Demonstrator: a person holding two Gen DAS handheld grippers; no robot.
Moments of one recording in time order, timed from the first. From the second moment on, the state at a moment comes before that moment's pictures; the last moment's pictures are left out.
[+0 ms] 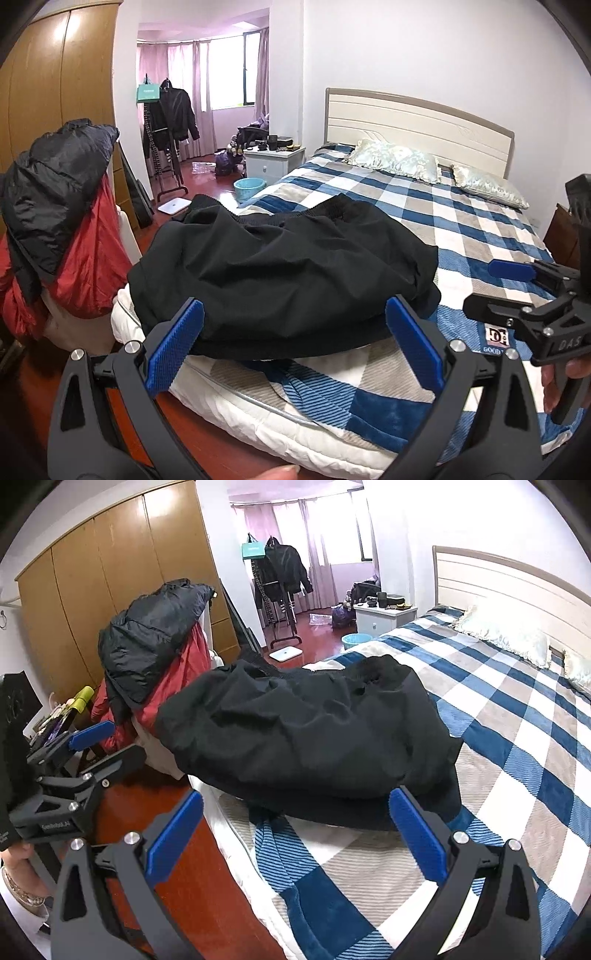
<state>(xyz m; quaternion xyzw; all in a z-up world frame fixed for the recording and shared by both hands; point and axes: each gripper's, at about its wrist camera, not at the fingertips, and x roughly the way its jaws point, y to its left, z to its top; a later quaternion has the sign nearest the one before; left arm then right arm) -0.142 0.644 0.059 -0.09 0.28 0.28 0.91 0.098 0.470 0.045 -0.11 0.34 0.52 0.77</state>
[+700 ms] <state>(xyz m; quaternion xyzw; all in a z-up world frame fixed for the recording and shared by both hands) -0.140 0.644 0.062 -0.09 0.28 0.28 0.91 0.096 0.473 0.056 -0.11 0.30 0.52 0.79</state>
